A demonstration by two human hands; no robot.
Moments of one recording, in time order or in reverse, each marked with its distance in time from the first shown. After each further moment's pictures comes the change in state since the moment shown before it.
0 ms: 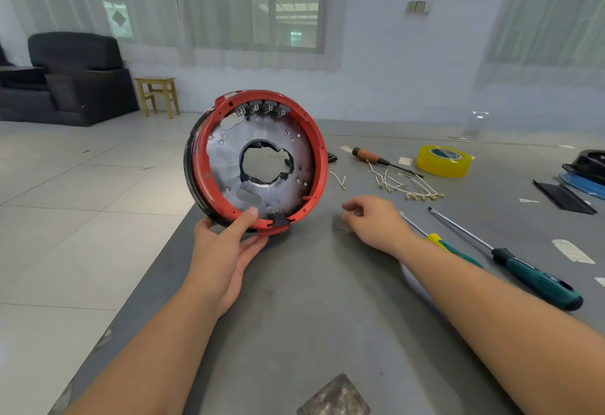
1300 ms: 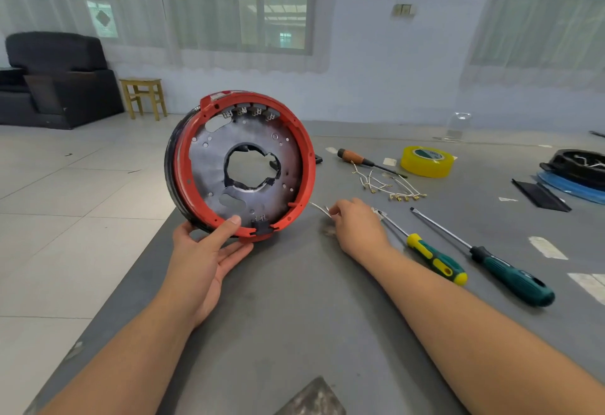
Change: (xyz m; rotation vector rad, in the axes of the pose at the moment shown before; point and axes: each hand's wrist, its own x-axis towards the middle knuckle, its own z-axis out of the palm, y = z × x) left_hand -0.008 -0.001 -0.001 0.047 -0.030 0.041; right_hand 0.012 0.021 0.025 -0.208 0.164 -0.069
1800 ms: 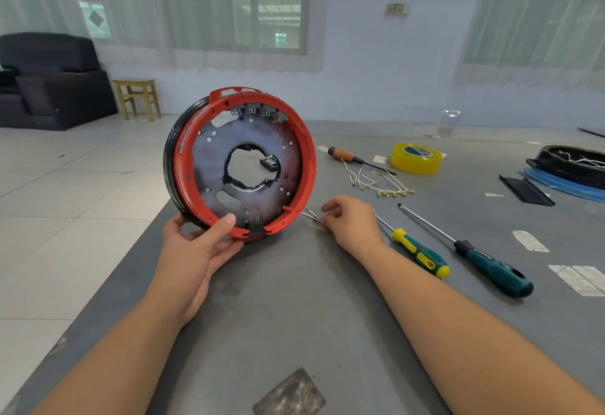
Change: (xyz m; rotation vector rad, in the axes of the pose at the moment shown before) left_hand -0.006 -0.002 0.006 0.073 -0.017 0.054; right_hand -0.016 0.001 -0.021 0.319 0.006 0.134
